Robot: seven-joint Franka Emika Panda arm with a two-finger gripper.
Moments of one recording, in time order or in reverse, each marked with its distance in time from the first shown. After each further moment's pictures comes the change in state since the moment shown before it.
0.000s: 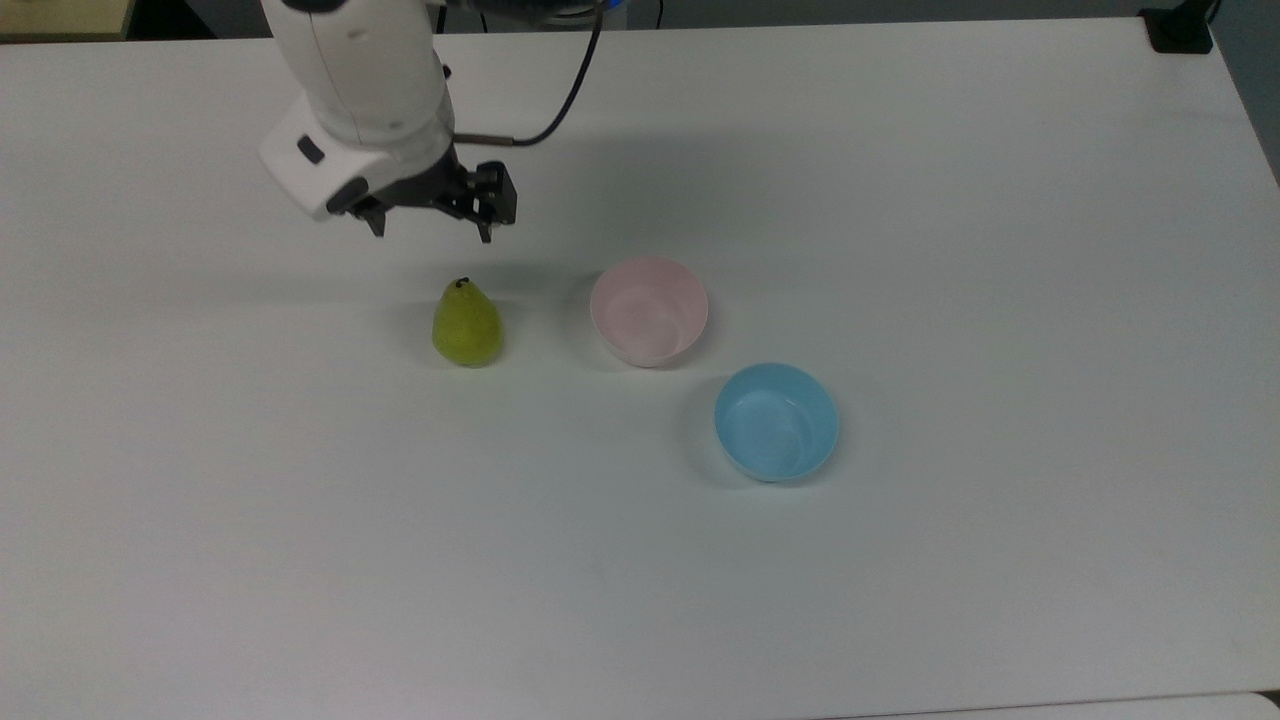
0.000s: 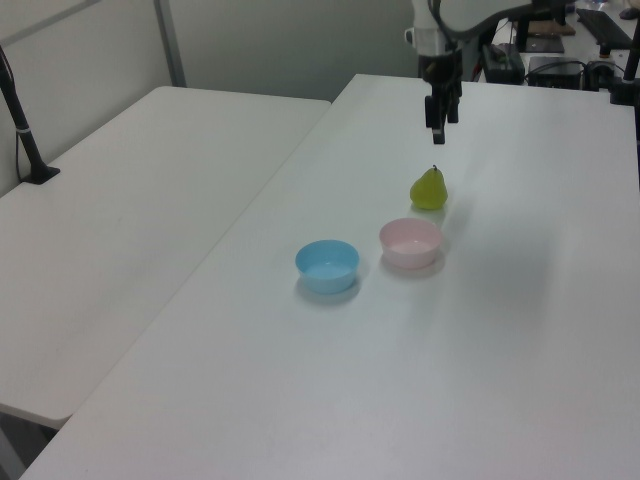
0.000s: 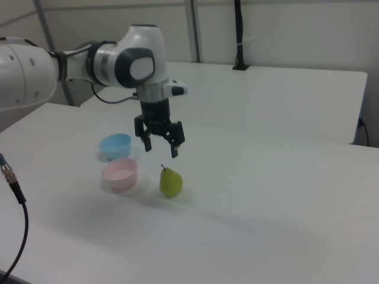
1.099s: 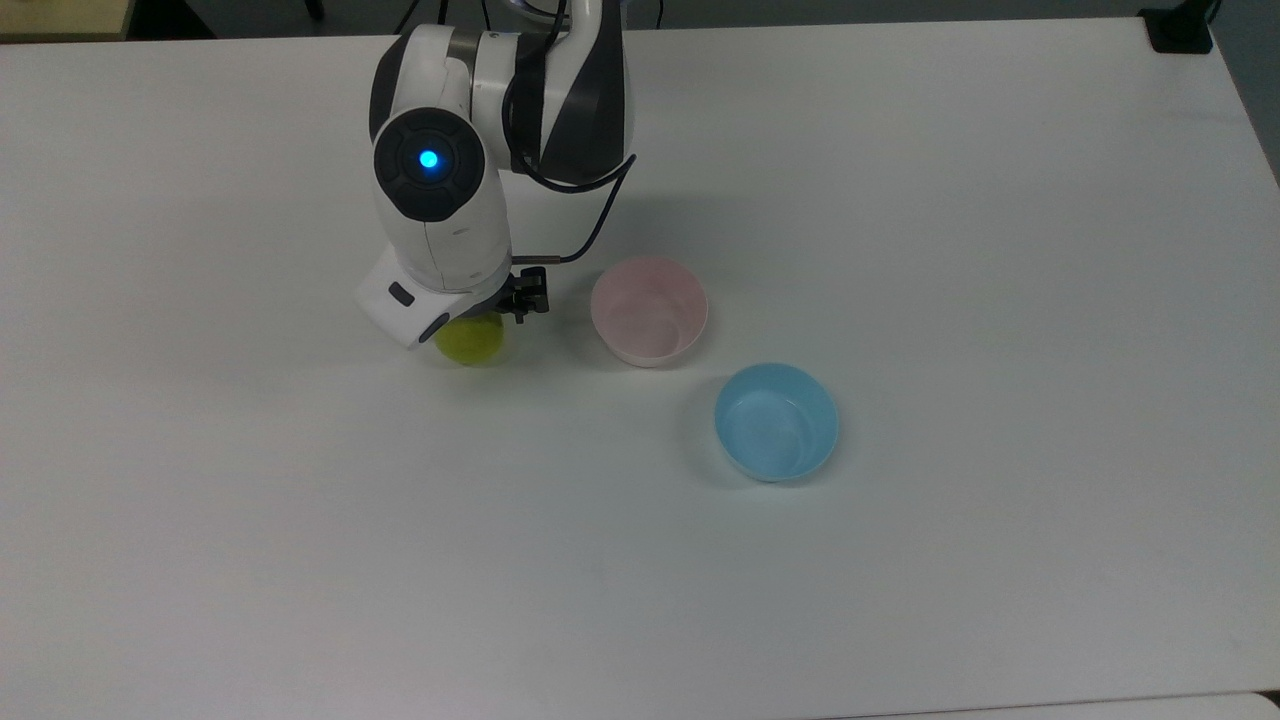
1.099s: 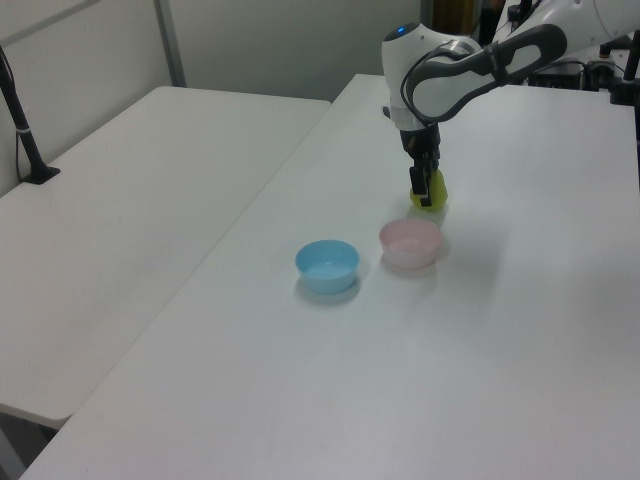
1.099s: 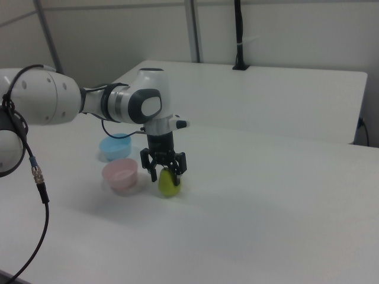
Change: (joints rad) arm 0.041 0.187 0.003 -0.023 -0.013 0.149 -0.052
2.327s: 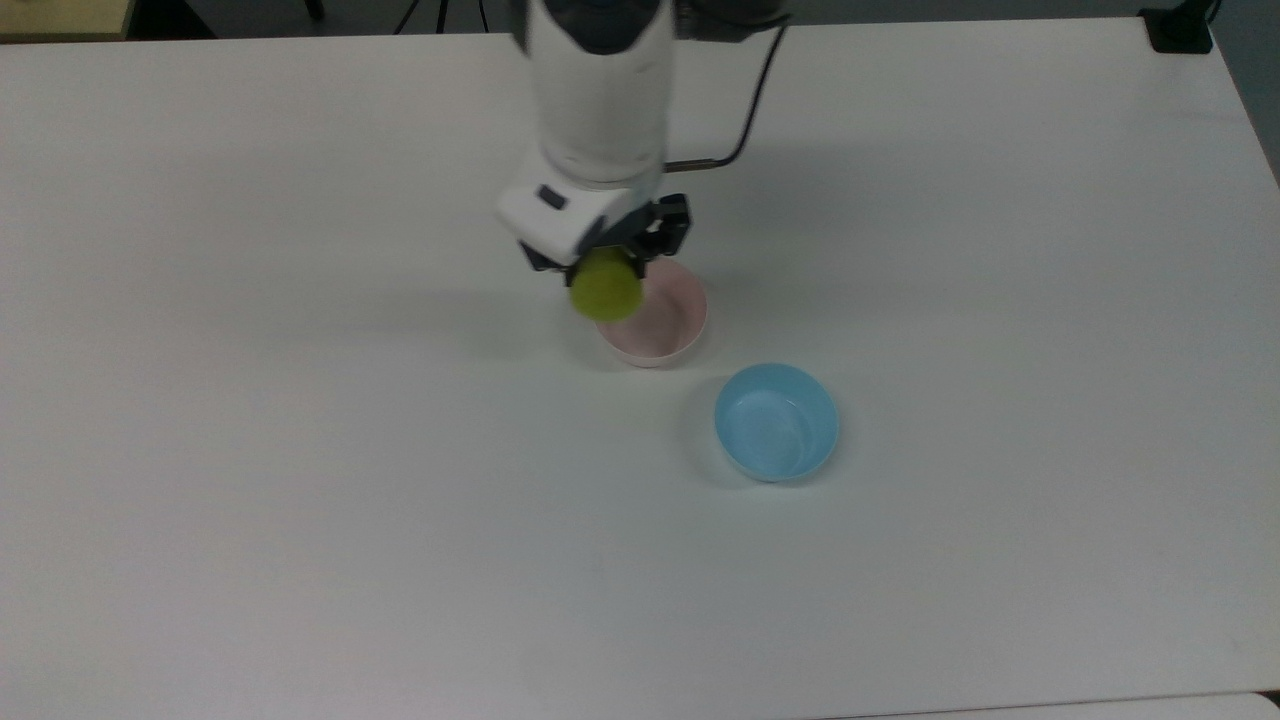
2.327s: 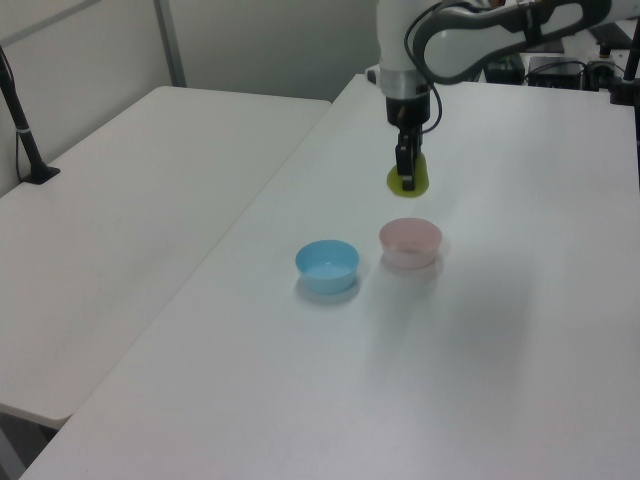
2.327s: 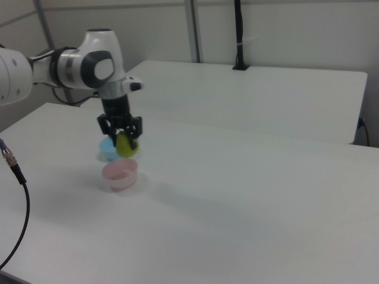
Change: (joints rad) arm 0.178 -0.155 0.011 0.020 0.040 -0.061 0.095
